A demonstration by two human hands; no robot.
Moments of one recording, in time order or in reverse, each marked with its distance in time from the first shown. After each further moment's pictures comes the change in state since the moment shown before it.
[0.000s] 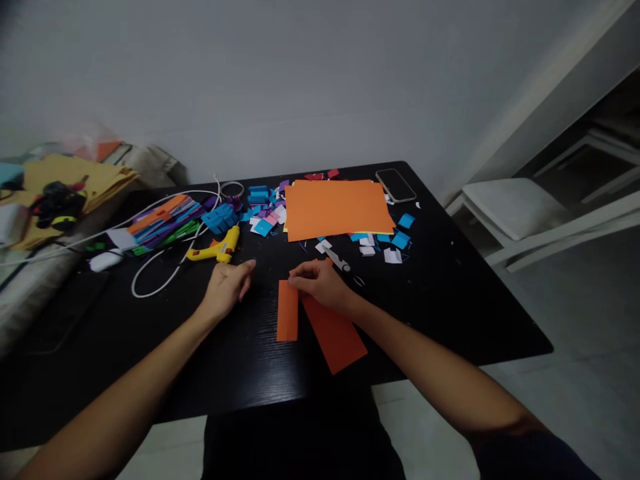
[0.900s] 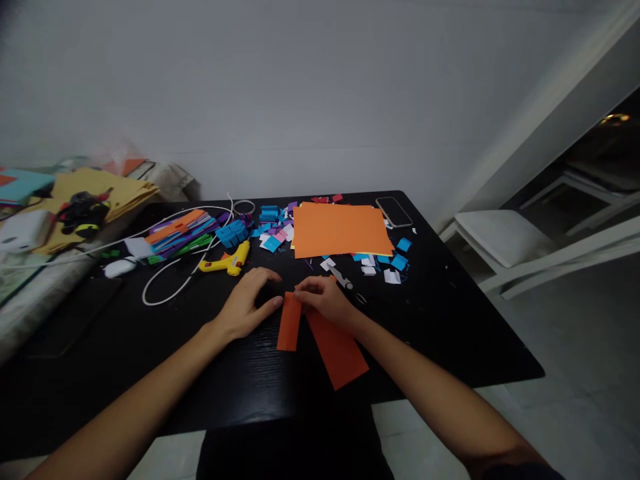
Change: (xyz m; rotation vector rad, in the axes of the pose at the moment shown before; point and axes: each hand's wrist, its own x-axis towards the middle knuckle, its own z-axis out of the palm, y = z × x) left_hand -0.007 -0.001 0.004 0.406 -0.046 0.402; right_hand 0.001 0.002 -0.002 0.036 -0.043 -0.016
